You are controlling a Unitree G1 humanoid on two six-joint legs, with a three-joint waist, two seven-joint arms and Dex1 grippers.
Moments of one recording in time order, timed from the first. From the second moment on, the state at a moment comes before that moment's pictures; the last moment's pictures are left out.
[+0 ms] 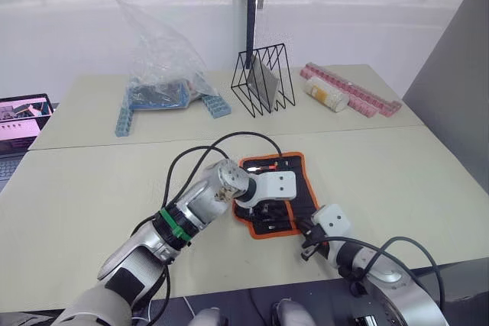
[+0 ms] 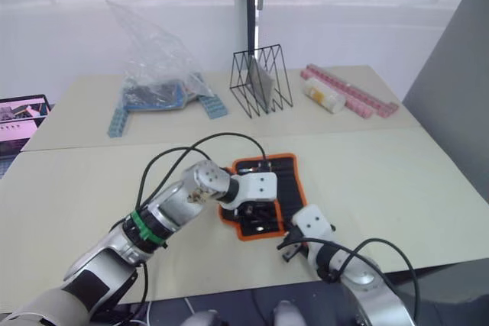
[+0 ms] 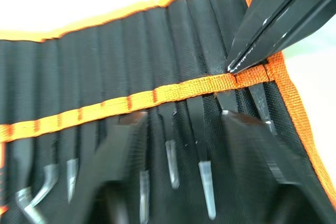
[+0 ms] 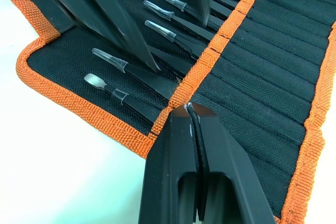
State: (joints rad) left arm -0.81 0.35 -0.60 0.00 0.14 0.61 -1.07; right arm 0.17 -0.48 0.15 -0.54 0.17 0.55 0.44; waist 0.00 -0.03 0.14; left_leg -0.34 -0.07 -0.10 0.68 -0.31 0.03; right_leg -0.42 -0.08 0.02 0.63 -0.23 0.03
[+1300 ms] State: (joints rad) left arm 0.22 0.64 0.46 -0.27 -0.44 0.29 -1.04; right arm 0.23 -0.61 -0.37 -0.30 0.44 0.31 0.80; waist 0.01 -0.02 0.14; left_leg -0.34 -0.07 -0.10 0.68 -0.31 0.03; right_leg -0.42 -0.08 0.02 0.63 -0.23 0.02
